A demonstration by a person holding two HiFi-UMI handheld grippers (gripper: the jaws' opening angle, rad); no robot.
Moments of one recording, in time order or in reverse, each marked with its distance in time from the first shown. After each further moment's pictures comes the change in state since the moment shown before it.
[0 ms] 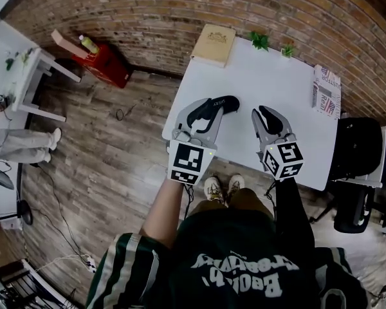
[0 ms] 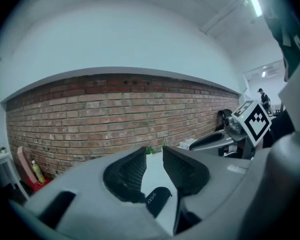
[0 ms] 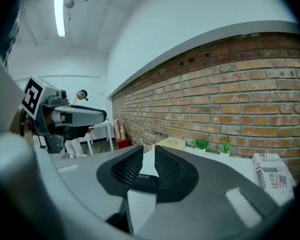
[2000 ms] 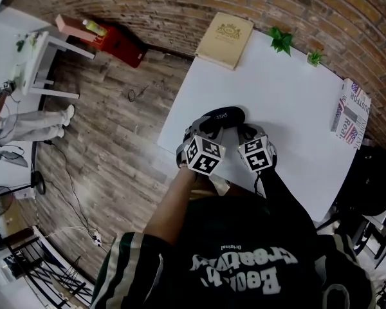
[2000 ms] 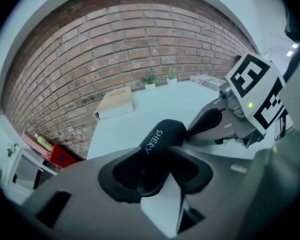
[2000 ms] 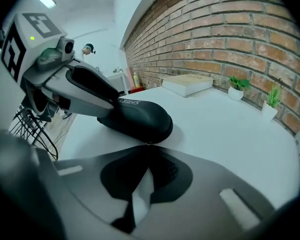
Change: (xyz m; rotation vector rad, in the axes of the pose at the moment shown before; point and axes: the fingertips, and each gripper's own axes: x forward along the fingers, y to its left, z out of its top) left arm 0.116 0.005 -0.237 0.004 0.696 0.043; right arm 0.129 -0.026 -0.220 -0.121 0.587 0.231
